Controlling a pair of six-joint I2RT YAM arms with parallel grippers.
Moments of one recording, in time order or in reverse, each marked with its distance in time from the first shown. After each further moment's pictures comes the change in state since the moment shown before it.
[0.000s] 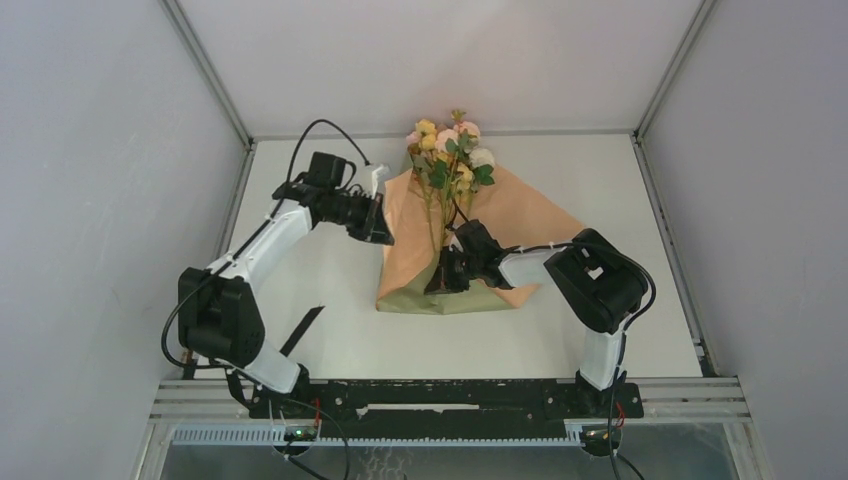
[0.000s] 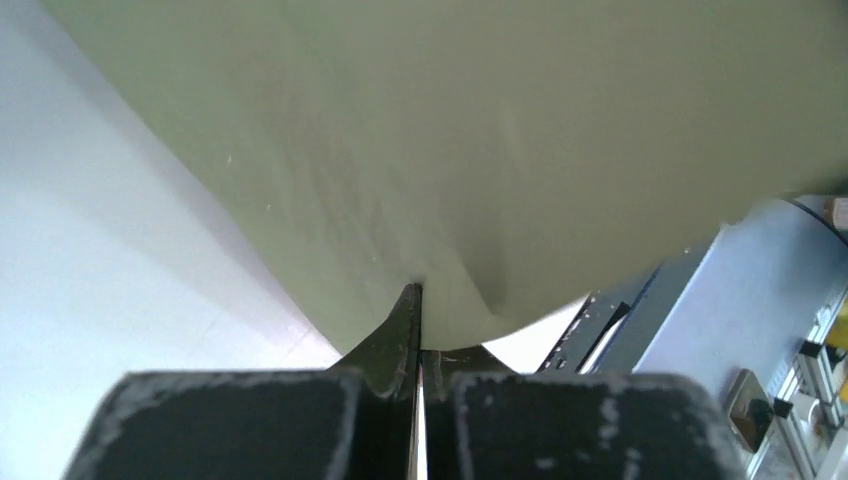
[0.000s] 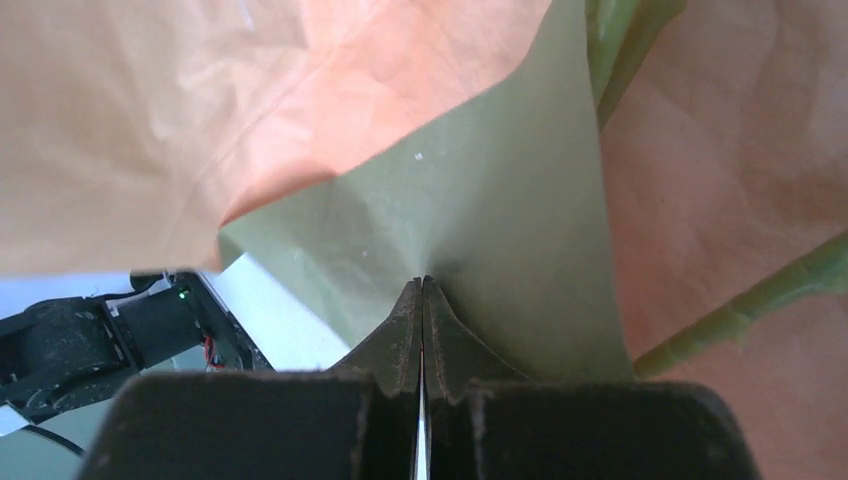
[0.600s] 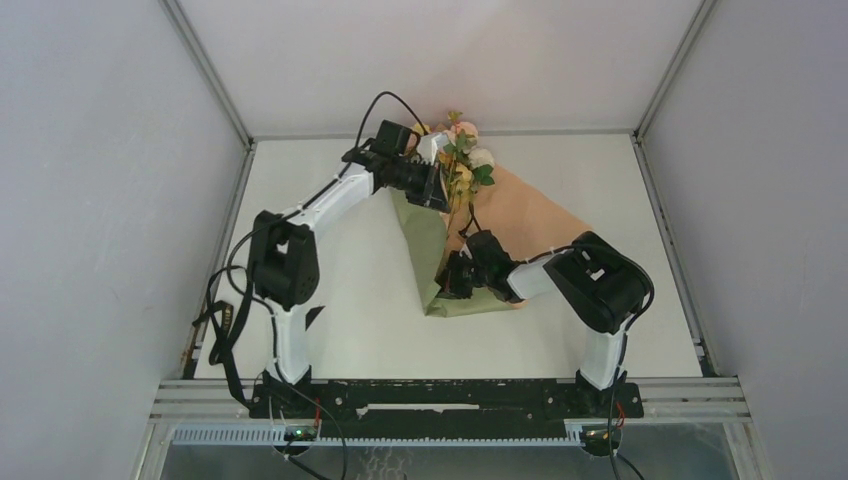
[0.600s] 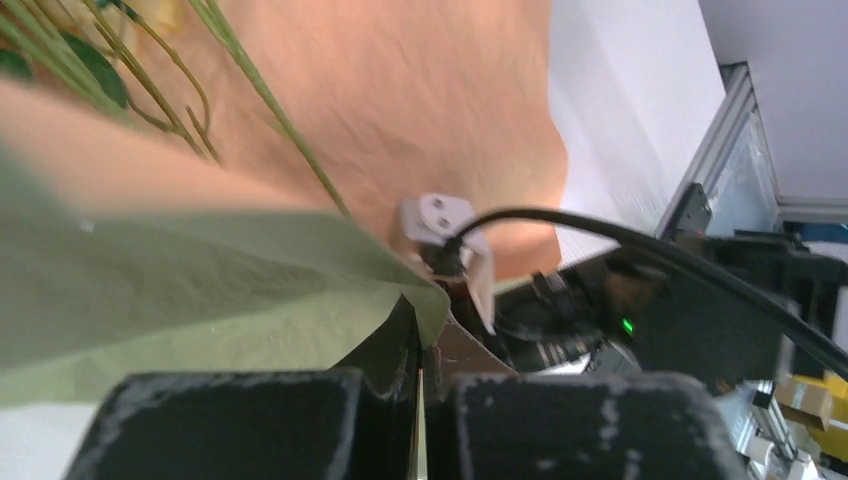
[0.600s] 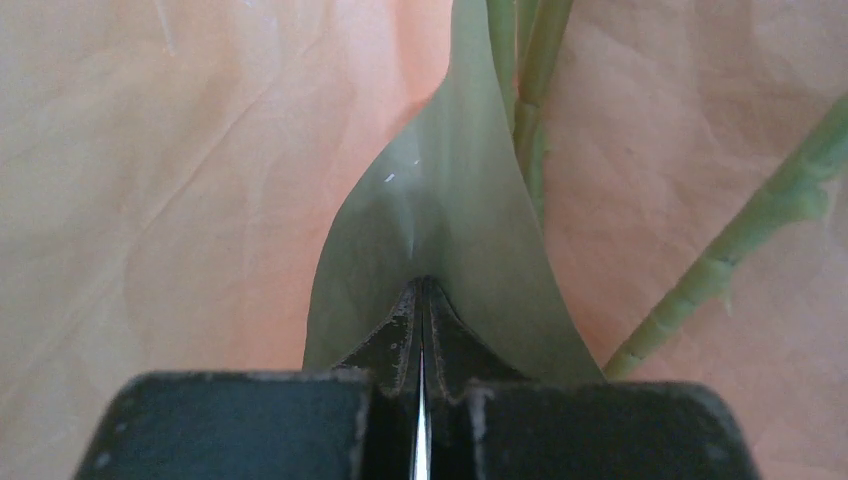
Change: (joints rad) left arm -0.209 0.447 0.511 0.089 0.008 -0.207; right arm -0.015 -0.003 -0.145 0.254 -0.022 0.209
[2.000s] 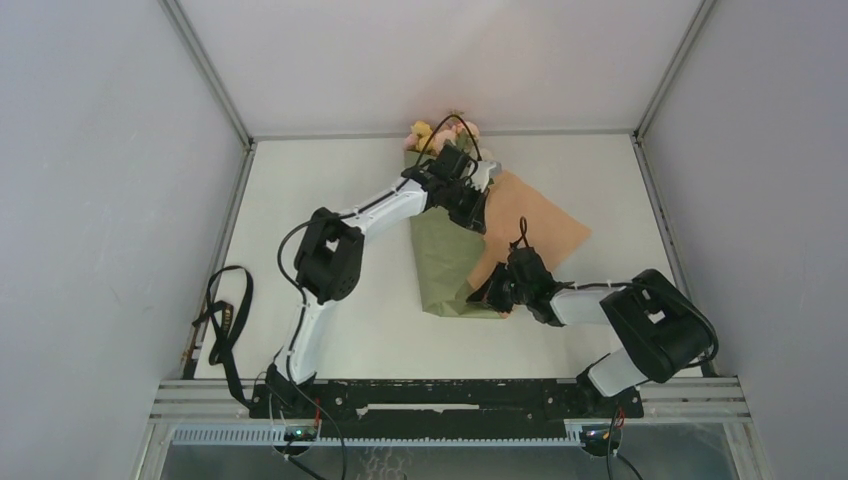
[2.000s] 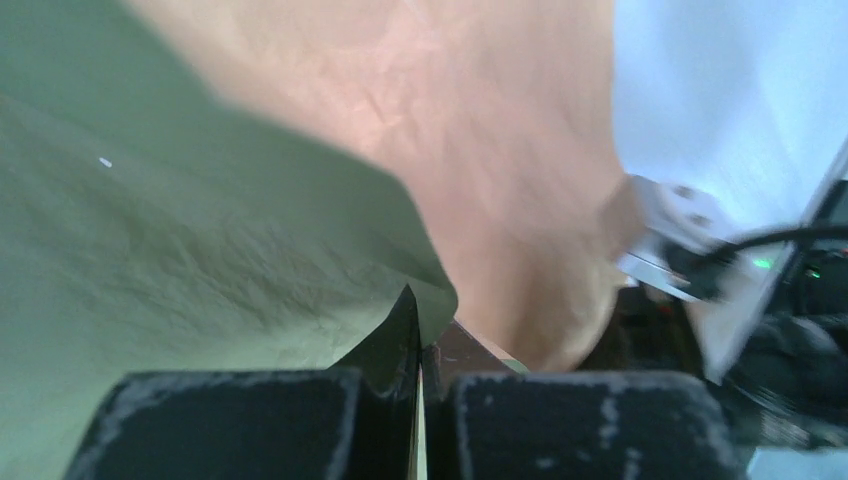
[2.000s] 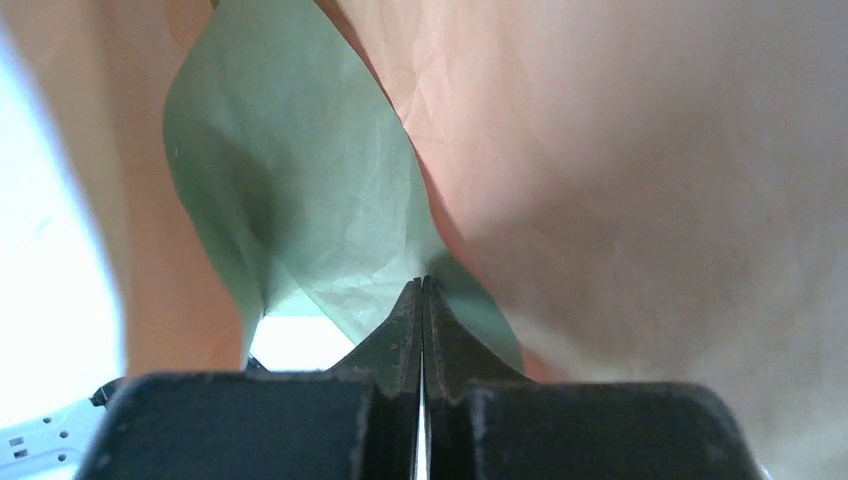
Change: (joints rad) left arm -0.206 0.246 0.170 0.059 -0.190 0.035; right arm -0.105 -0.344 -0.313 -0.090 0.171 0.041
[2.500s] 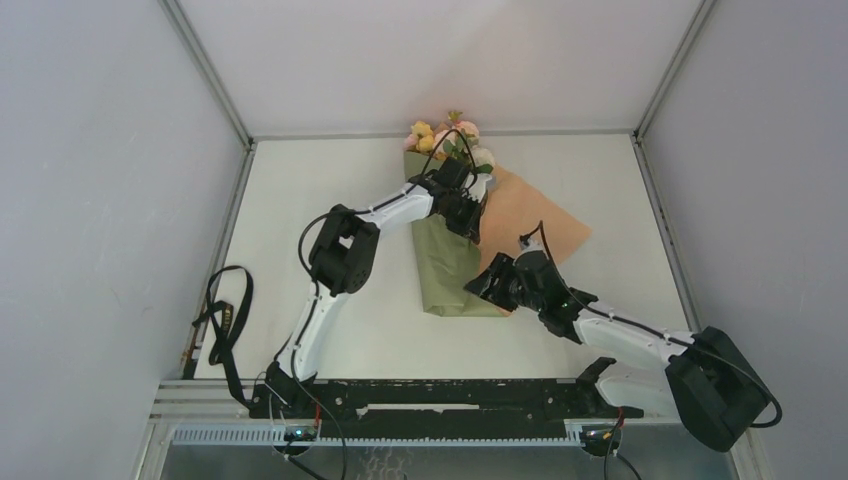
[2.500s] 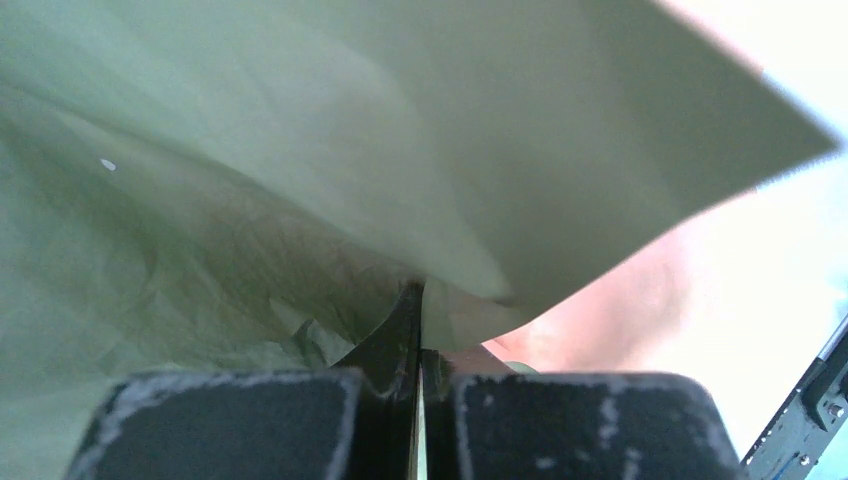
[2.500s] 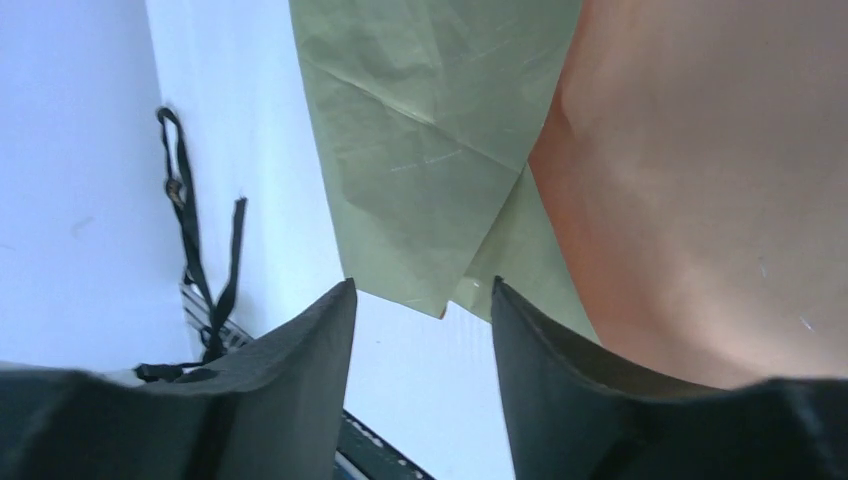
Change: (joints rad) left arm 0.014 0.174 0.055 0.005 -0.039 -0.016; right arm 0.095 -0.410 -0.014 -0.240 0.209 -0.015
